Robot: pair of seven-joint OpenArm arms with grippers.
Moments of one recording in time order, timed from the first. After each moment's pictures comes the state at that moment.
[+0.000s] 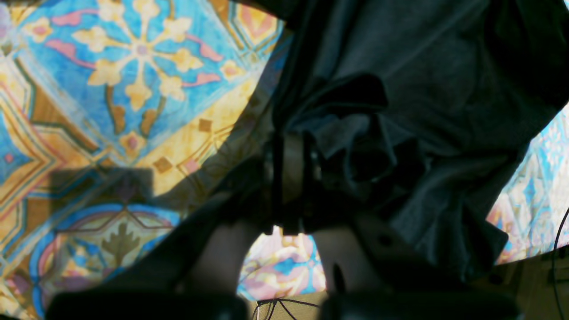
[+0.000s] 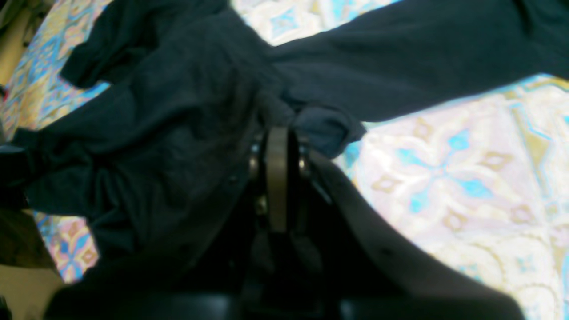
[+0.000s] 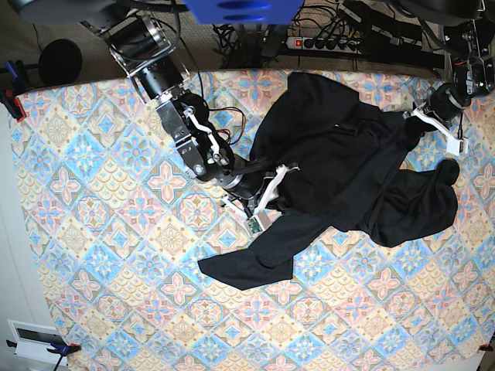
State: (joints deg) left arm 26.6 -31.5 -24.0 93.7 -59.2 -13.8 47.0; right arm 12.7 2.9 -30.2 80.5 29.4 6.9 -34.9
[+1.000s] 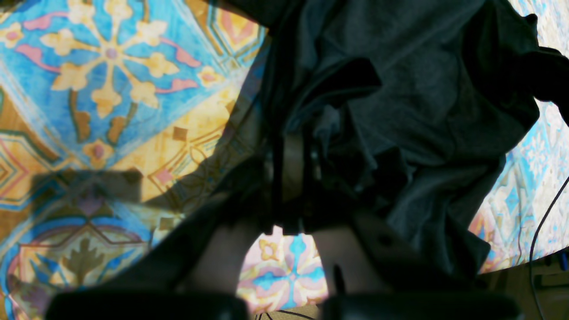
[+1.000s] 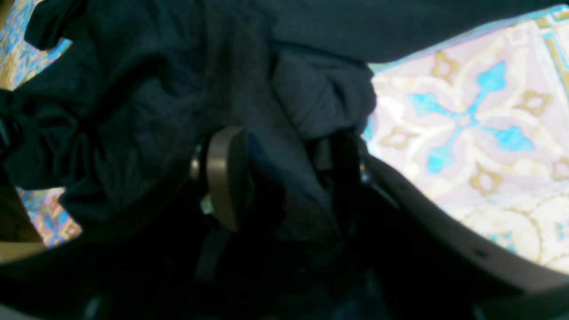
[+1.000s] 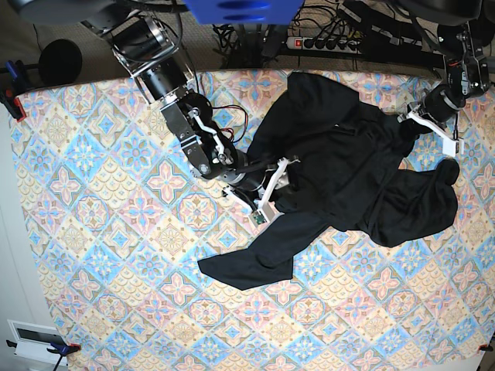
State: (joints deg) left arm 25.2 -28.9 -24.0 93.7 -58.9 -13.6 47.2; right arm 13.1 1.6 -30.6 76.2 29.3 6.7 -39.2
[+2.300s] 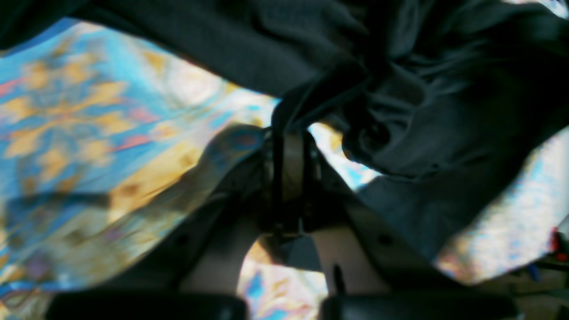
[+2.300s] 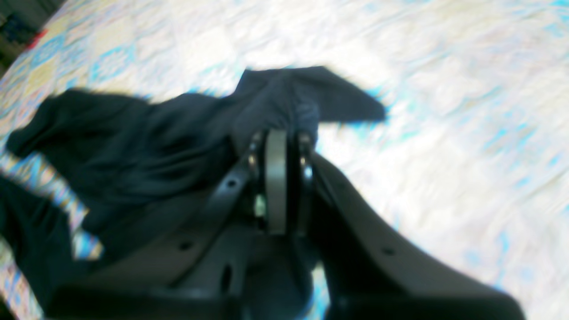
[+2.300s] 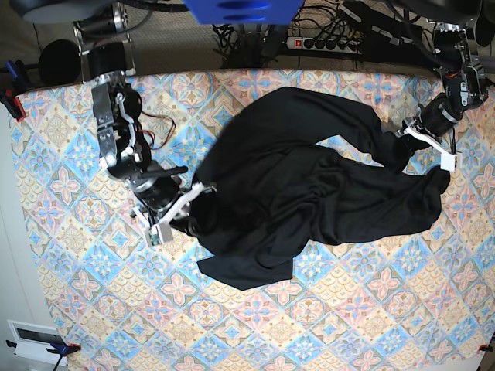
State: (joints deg) left arm 19.0 -27.3 -23.9 93.9 -63.1 -13.5 50.4; right arm 4.1 16.3 -9.7 99.6 31.3 7.2 -38.4
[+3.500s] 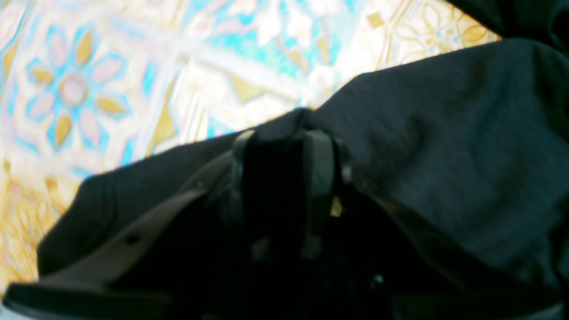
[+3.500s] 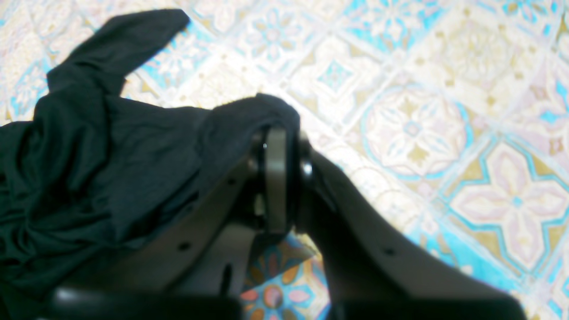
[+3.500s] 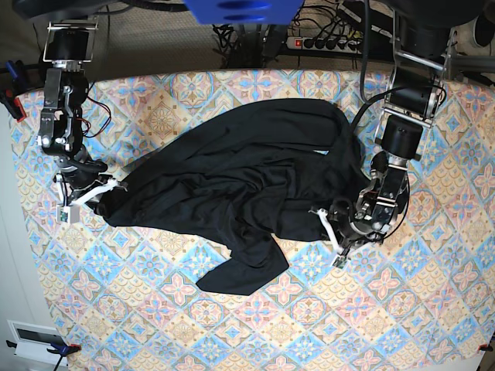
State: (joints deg) left arm -31.3 -17.8 25.4 48.0 -19.3 -13.8 30.1; right arm -3.2 24.3 10.4 93.5 37.1 6.7 -37.4
